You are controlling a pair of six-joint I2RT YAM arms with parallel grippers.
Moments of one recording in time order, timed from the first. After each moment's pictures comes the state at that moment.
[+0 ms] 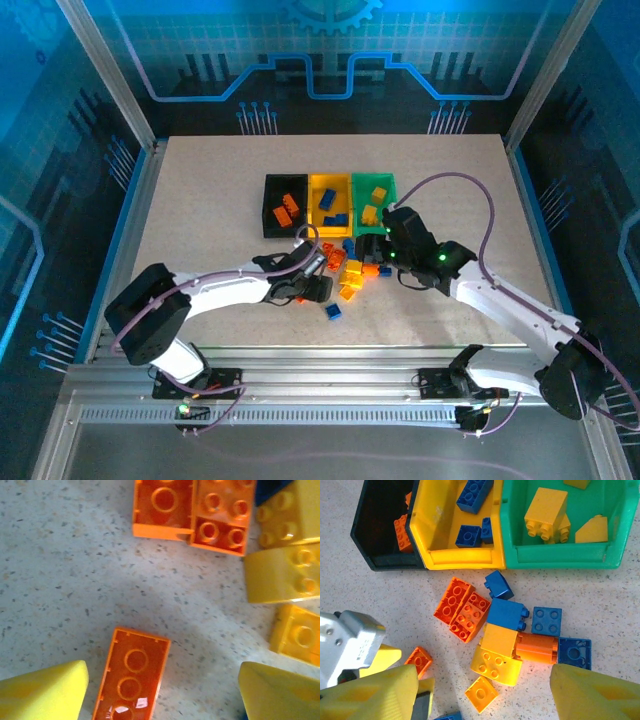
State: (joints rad) left arm -0.82 1.57 0.84 -0.38 -0.15 -0.58; right arm 0.66 1.16 0.91 -0.54 0.10 0.65
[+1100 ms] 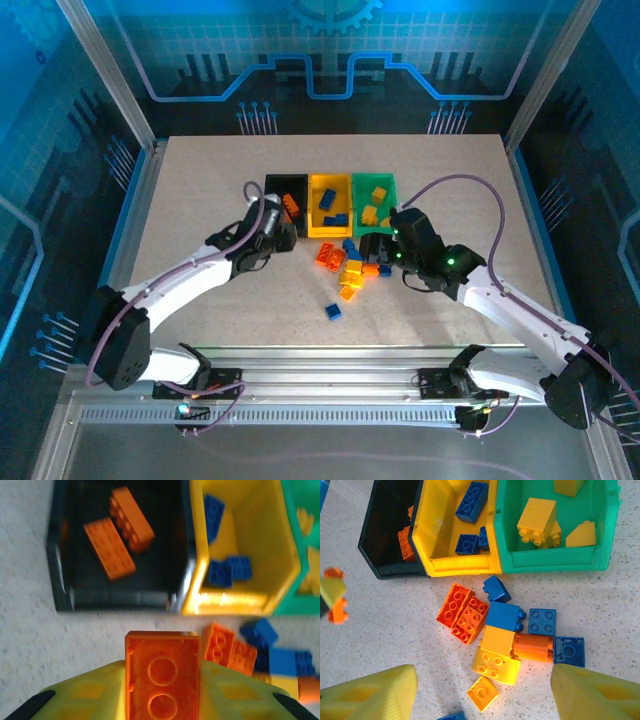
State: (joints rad) left arm -0.51 1.40 0.93 -0.32 -0.17 -0.61; right arm 0.64 1.11 0.90 -0.55 0.11 0.67
